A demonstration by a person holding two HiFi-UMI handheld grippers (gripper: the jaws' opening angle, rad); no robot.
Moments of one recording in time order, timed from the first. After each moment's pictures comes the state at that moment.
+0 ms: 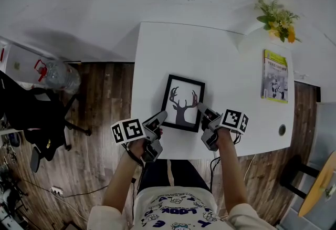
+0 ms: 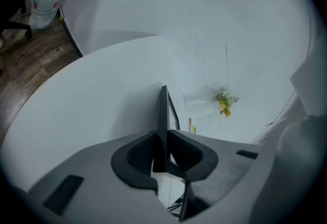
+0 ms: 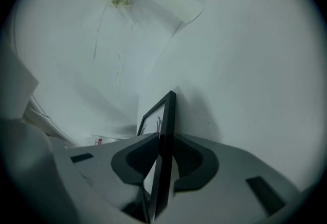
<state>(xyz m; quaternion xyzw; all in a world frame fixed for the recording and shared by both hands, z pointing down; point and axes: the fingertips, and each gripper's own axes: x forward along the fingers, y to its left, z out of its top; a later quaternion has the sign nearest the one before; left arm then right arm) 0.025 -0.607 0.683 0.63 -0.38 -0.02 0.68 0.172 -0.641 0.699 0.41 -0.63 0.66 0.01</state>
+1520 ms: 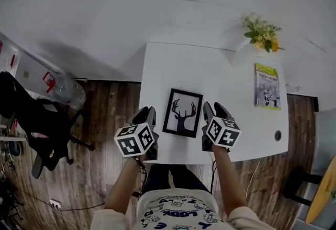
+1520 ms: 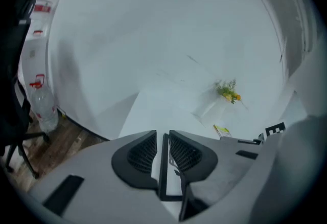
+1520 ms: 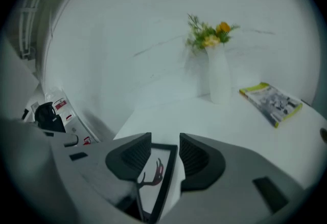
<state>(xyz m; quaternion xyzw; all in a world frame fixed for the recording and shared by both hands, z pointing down) -0.042 -0.639 0.587 0.72 -0.57 0.09 0.38 0.199 -0.666 0.607 0.61 -0.71 0.32 0.14</state>
